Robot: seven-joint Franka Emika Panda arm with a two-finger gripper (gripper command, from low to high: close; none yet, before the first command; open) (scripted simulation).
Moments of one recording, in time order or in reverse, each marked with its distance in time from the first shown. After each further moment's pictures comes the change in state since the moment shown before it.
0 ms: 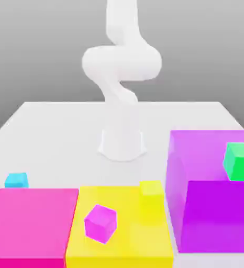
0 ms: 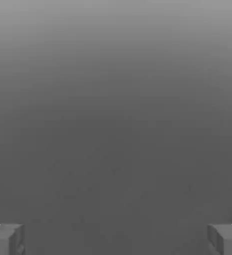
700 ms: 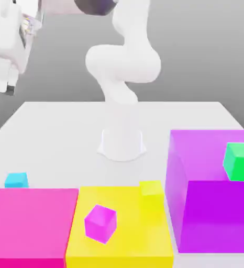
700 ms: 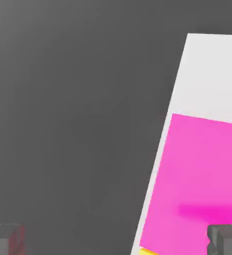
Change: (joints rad) arm -0.447 0.385 0.037 -0.195 0.048 0.228 0.892
